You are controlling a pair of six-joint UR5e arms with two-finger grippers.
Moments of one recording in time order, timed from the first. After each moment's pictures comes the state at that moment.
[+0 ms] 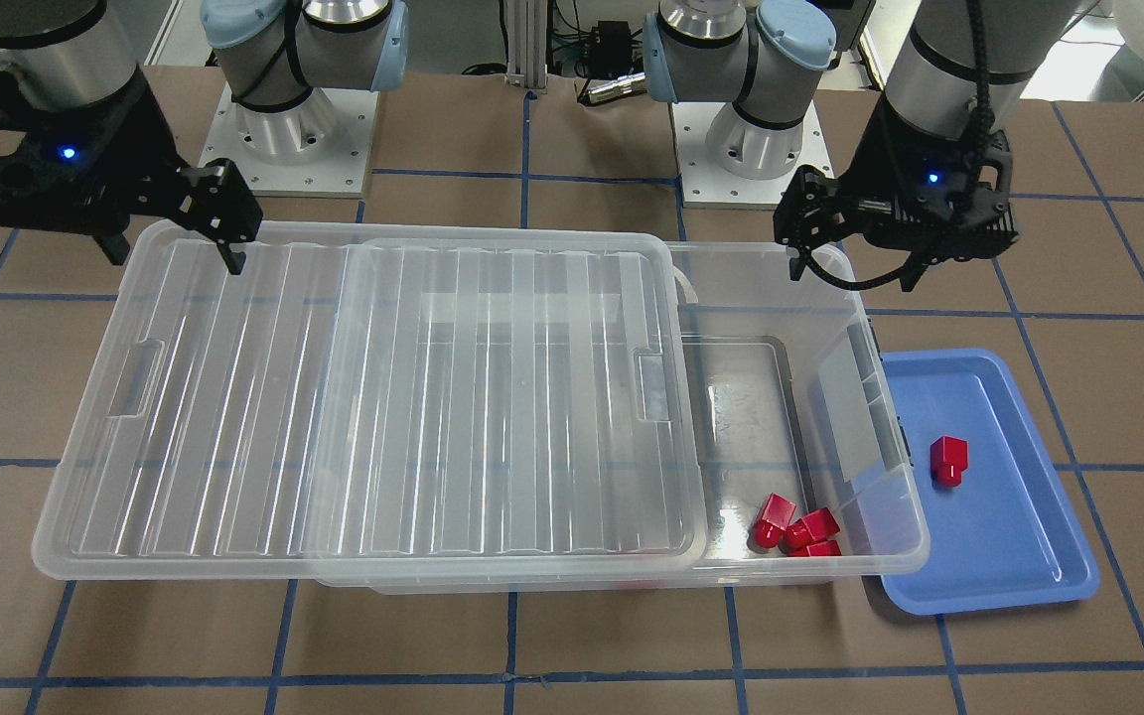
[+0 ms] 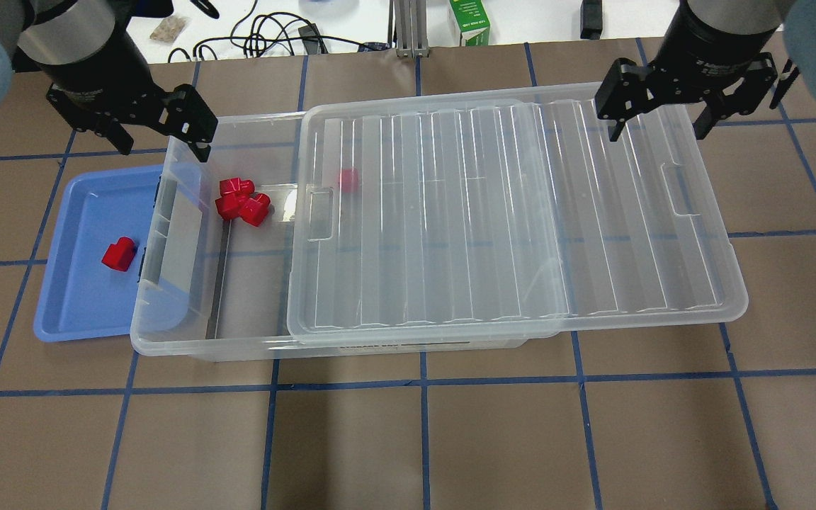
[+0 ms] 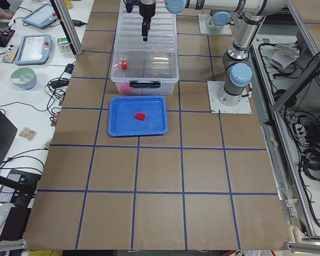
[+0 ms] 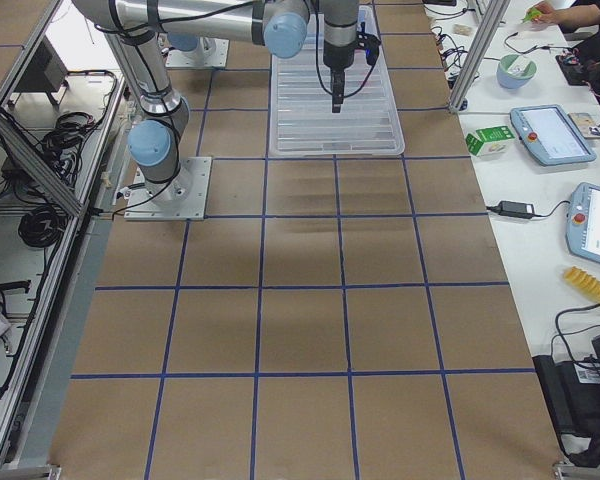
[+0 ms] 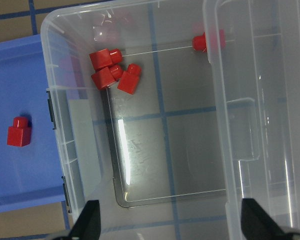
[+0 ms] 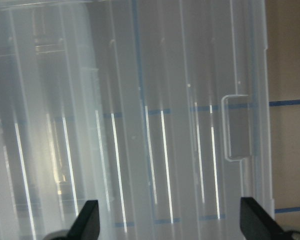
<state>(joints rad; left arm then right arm) -1.48 -1.60 -1.52 -1.55 1.63 0.24 1.57 -1.57 1.52 -1.58 -1.59 0.05</state>
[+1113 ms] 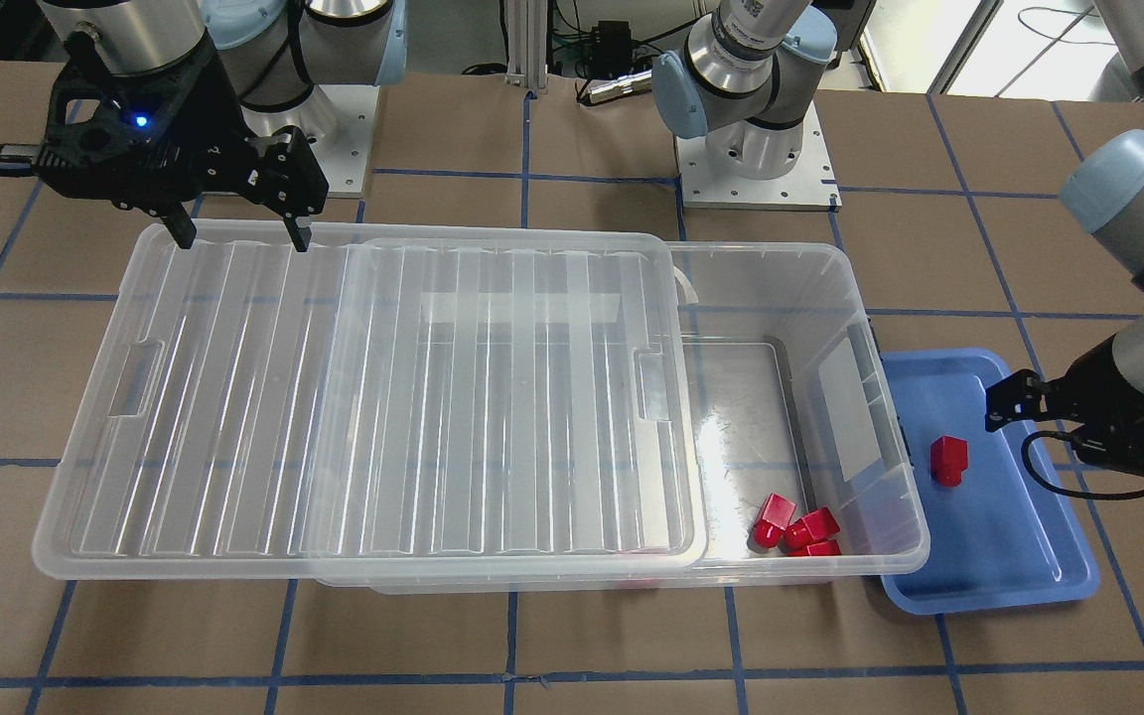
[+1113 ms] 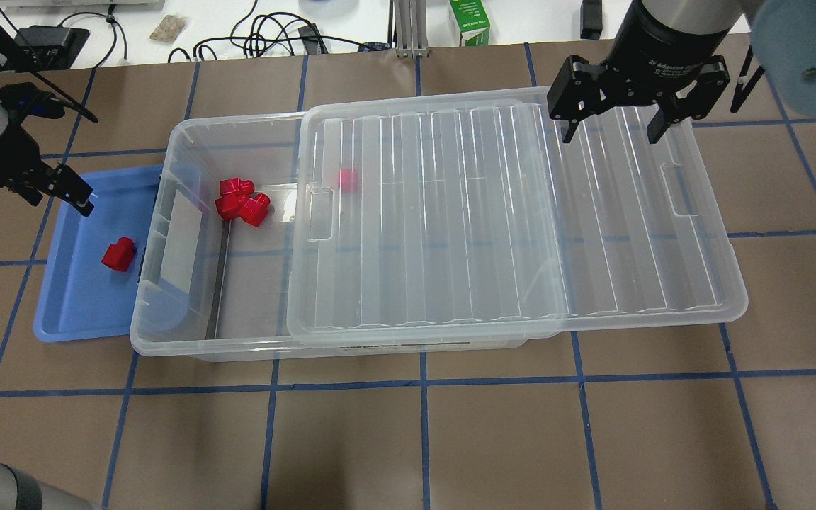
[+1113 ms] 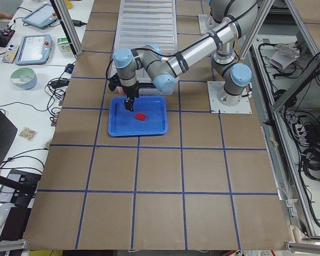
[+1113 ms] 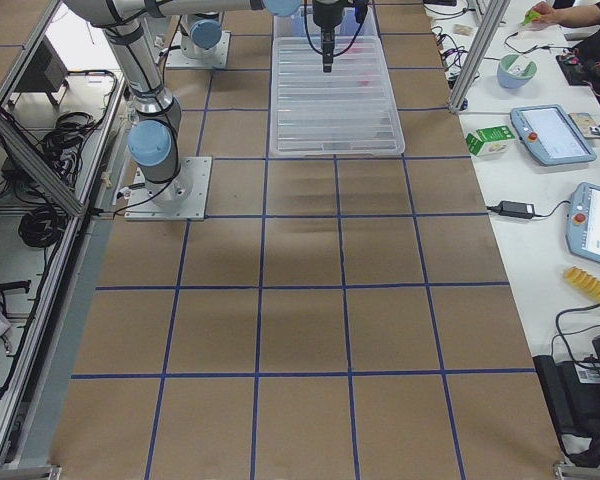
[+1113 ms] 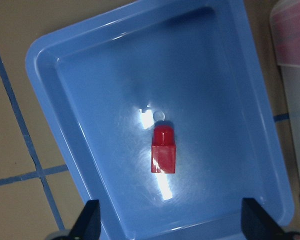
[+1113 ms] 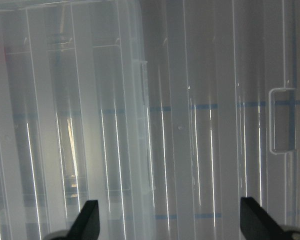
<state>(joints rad) -1.07 -1.92 -1.65 -1.19 1.62 0.74 1.61 -1.57 1.50 -1.58 -1.54 0.08</state>
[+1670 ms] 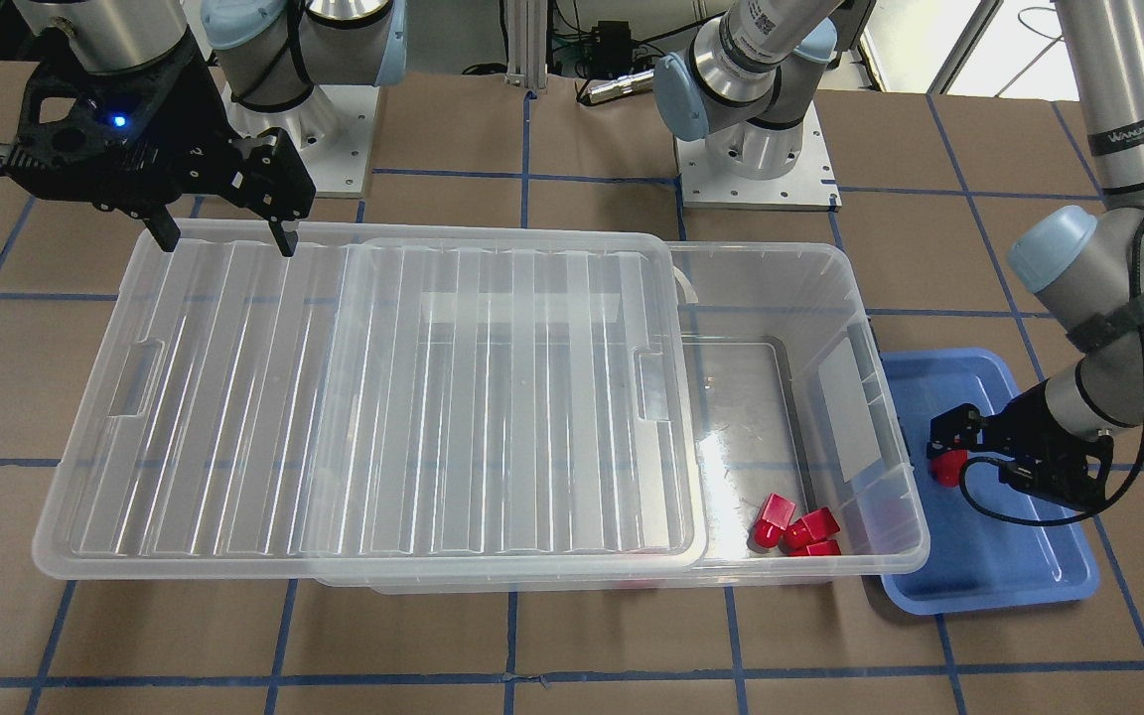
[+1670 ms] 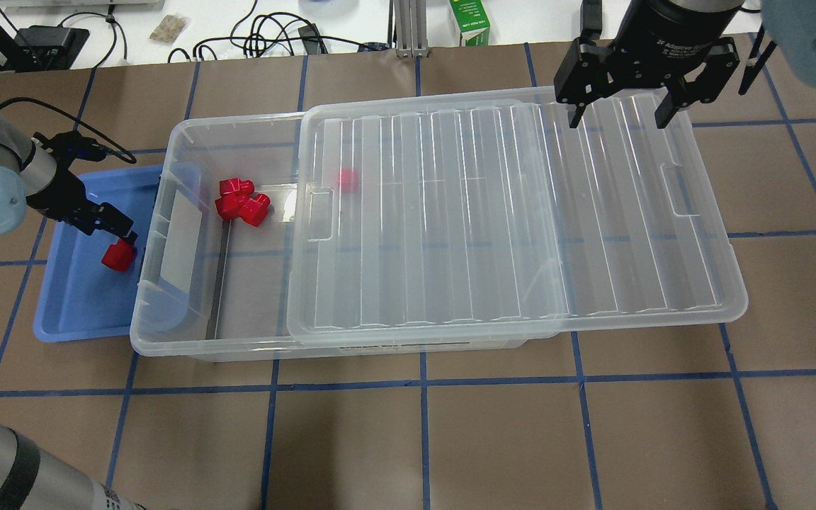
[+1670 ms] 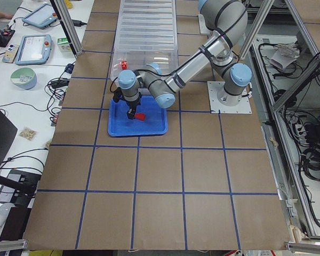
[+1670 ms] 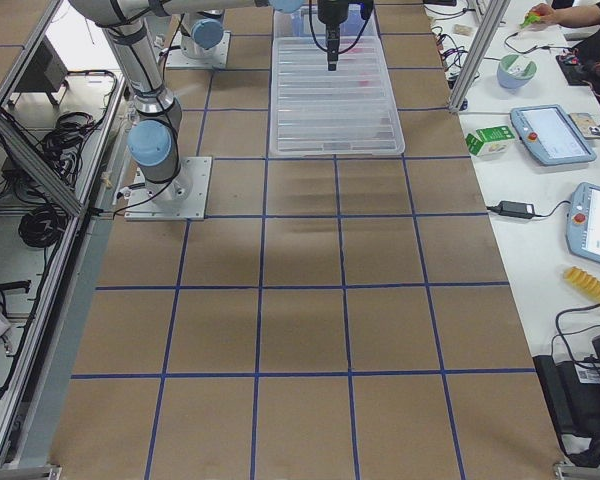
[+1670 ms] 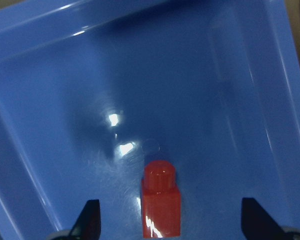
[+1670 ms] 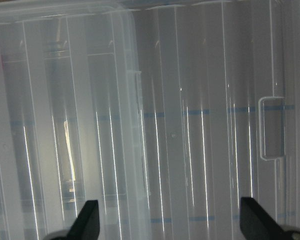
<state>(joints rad) -1.05 -2.01 -1.76 -1.02 1.54 0.82 1.60 -1.55 1.46 -1.56 -1.55 0.08</state>
